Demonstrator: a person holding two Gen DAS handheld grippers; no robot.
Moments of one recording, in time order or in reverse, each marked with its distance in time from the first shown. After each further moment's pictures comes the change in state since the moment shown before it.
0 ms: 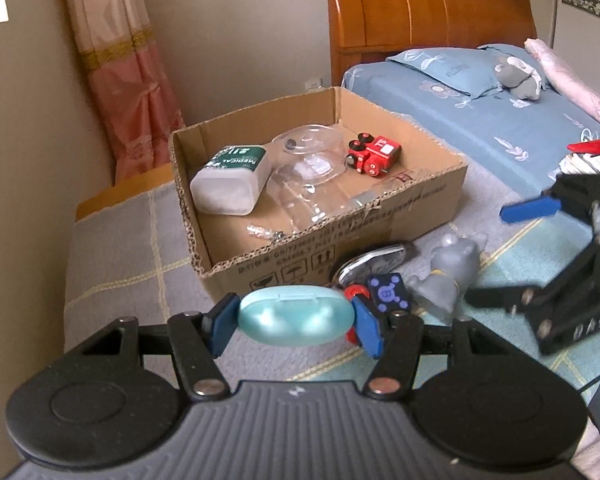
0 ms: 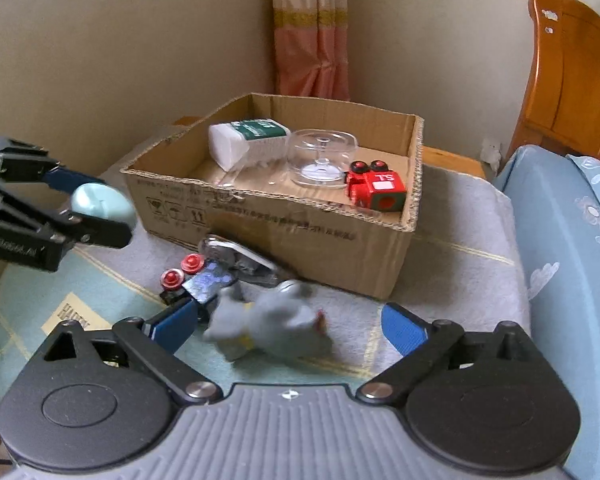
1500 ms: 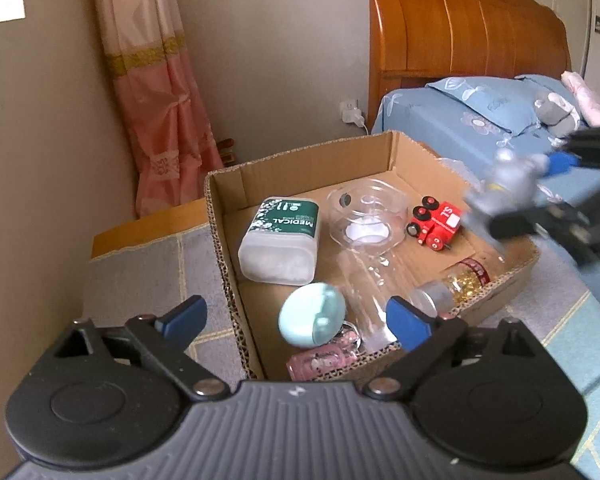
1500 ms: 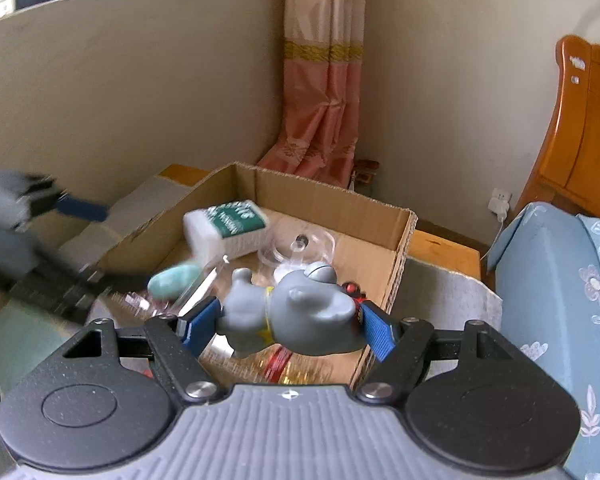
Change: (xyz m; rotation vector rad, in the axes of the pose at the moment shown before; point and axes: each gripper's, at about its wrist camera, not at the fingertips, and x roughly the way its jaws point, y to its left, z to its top) left arm 0.033 0.040 0.054 -0.087 -0.037 0.059; right arm 0.017 -0.044 0.124 -0.068 -0.046 0.004
